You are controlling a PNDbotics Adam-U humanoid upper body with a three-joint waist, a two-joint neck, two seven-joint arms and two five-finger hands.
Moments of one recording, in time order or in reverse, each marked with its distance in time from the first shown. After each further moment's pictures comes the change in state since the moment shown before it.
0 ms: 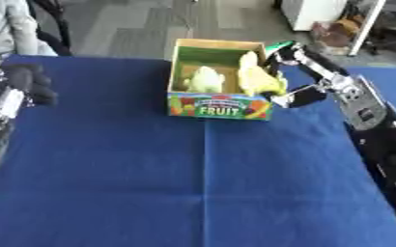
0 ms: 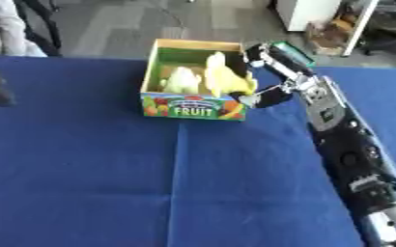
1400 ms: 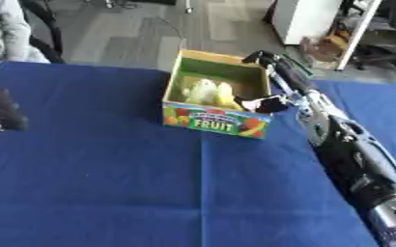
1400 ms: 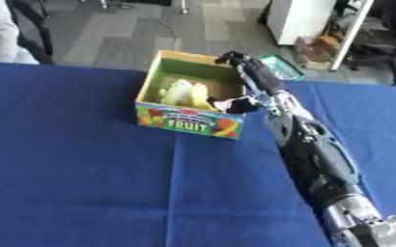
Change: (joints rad) left arm 0.003 -0.018 -0.015 -0.008 0.001 0.014 -0.017; right arm -0.015 -0.011 -0.015 0.091 0.332 0.187 -0.476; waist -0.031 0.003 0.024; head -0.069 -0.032
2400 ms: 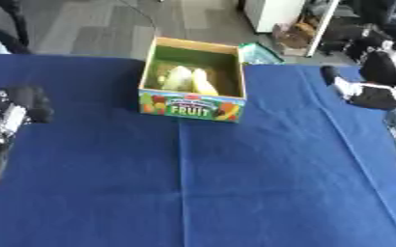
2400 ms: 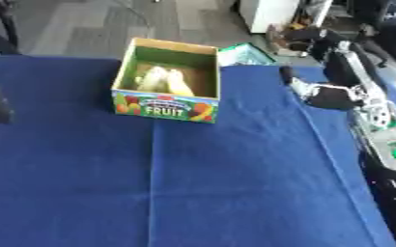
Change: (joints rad) left arm 0.129 0.001 0.061 0.049 -0.081 -0.013 0.036; right arm 0.533 -0.097 0.076 -0.875 -1.310 0.235 0.613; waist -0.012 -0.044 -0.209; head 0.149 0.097
